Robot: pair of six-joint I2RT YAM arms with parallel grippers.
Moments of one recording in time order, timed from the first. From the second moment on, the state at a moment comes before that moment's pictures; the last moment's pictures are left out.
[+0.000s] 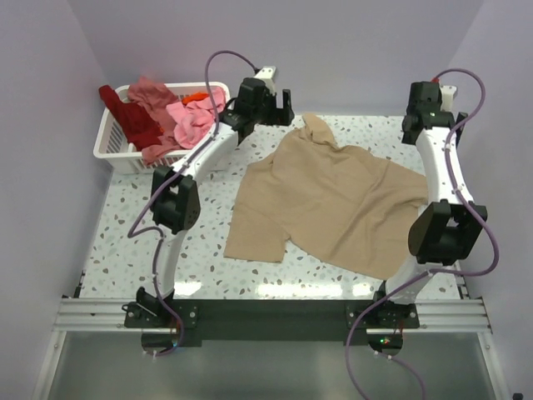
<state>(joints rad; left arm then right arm) -0.49 2.29 2.19 -0.29 0.06 -0.32 -0.10 1.74 1.75 -0.83 0.75 0.13</state>
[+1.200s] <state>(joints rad) -0.61 1.83 1.24 -0.25 0.05 -0.45 -0.02 1.44 1.10 -0.83 0.06 0.30</state>
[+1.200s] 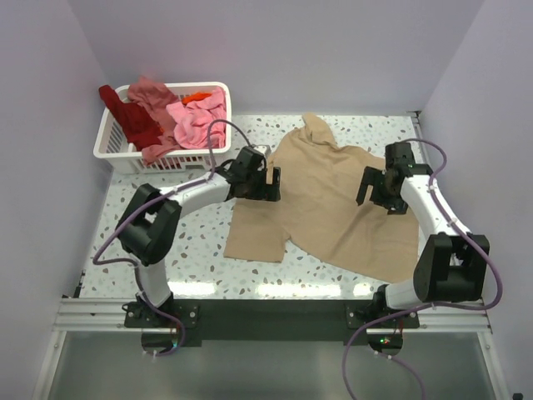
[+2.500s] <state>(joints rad) -0.52 1.97 1.35 -0.27 -0.05 -0.47 -0.01 1.64 1.07 -0.83 0.05 0.36</state>
